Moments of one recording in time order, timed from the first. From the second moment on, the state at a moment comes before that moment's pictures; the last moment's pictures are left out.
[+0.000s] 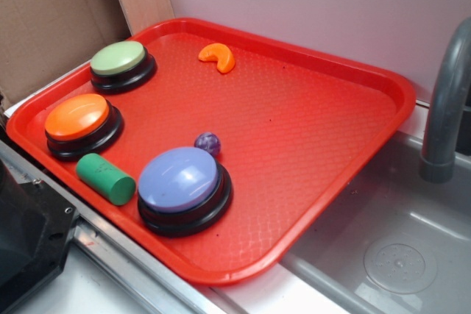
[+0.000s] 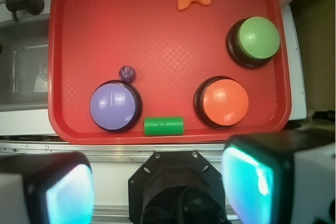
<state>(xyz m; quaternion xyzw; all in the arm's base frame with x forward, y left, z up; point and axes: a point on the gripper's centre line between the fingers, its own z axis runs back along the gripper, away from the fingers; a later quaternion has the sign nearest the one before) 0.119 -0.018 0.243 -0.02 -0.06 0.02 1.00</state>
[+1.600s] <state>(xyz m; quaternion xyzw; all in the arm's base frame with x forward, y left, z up) 0.194 -0.045 0.094 -0.01 -0.06 0.29 0.96</state>
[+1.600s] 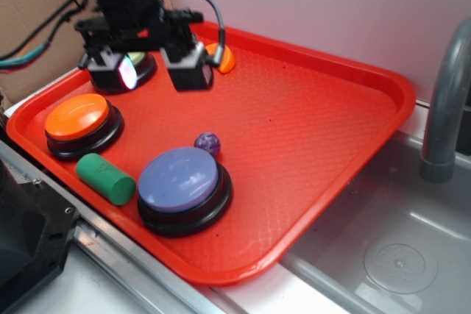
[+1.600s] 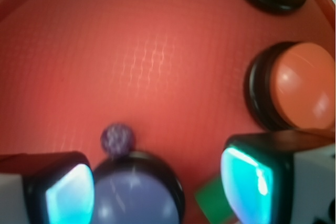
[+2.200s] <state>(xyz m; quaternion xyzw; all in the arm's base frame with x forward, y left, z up) 0.215 -0.055 0.054 -0.01 -0.06 0.29 0.95</state>
